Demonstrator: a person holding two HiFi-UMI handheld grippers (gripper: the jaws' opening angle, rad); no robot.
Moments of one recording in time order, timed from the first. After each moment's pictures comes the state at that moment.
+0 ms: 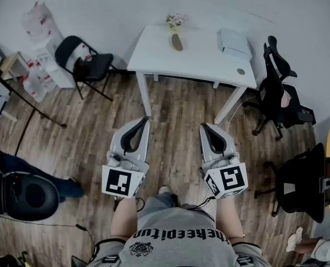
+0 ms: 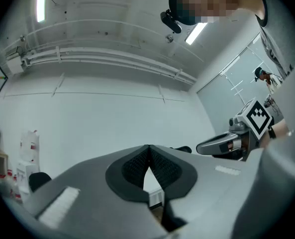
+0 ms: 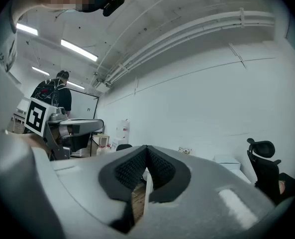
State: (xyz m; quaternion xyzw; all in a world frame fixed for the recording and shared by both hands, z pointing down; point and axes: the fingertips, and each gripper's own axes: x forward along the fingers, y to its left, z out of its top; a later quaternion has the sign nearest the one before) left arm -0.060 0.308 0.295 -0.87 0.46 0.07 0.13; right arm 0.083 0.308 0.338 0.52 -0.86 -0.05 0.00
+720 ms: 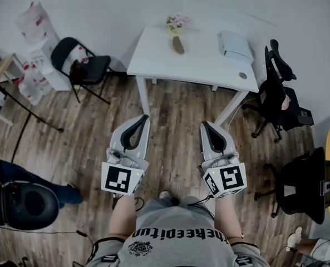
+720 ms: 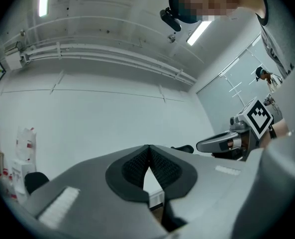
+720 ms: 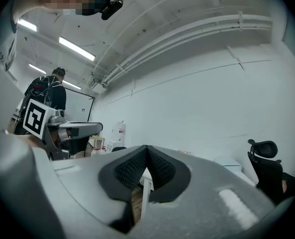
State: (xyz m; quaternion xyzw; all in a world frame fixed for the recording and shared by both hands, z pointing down) left arm -0.085 0.258 0.301 -0.88 0.45 0.07 0.14; right arm 0.061 0.263 0.340 0.53 -0.84 -0.05 -0.02
